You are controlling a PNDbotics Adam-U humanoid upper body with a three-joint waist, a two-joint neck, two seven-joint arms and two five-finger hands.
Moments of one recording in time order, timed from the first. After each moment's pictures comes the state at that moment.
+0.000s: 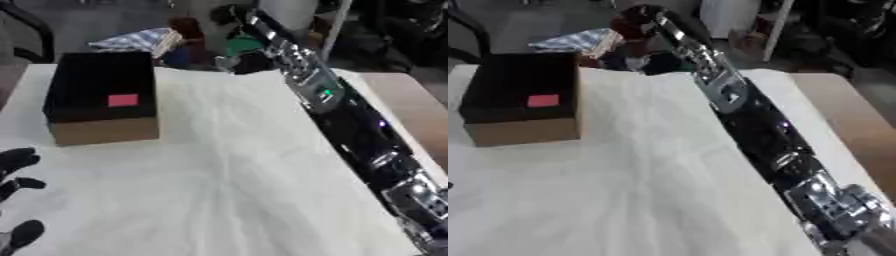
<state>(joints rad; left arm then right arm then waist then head) -0.26 0.25 -0.17 -1.71 0.04 -0.20 -0.02 -0.81 -0.57 0.18 -1.33 0.10 -0.17 0.12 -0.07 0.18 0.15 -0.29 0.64</state>
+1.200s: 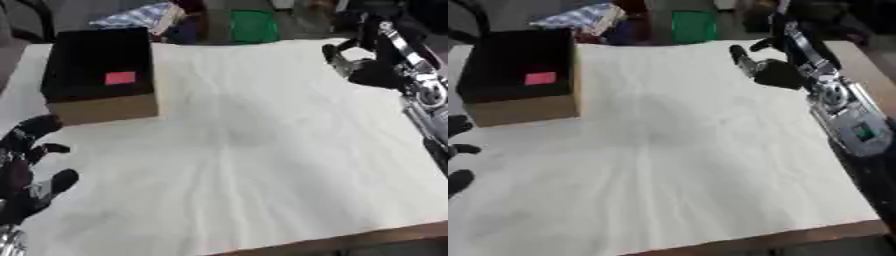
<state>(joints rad) -0.21 0.25 -0.12 -1.71 0.02 -0.20 0.06 -0.44 -0.67 0.08 -1.59 -0.05 -0.08 0.01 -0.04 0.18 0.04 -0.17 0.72</state>
